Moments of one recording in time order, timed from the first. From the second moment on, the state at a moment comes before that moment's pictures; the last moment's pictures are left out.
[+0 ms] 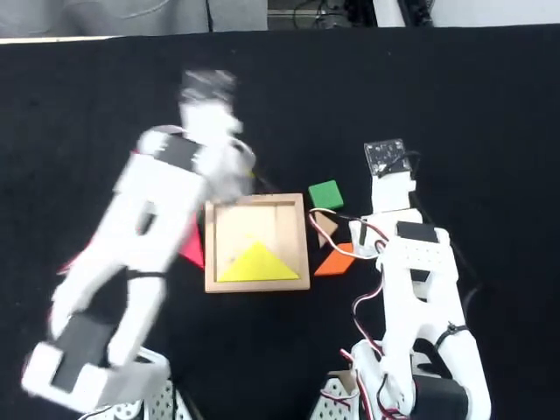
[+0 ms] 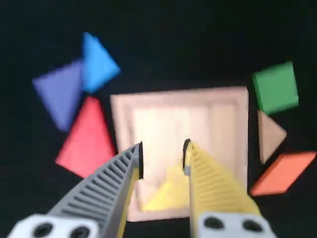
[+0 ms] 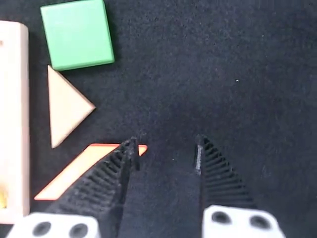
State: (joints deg) left arm 12.5 -7.7 8.4 75.0 18.2; right arm 7.3 -28.6 60.6 43.6 13.5
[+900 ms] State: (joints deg) left arm -4.0 -2.1 28.8 65.6 11.7; right arm 6.7 -28.6 60.6 43.6 13.6
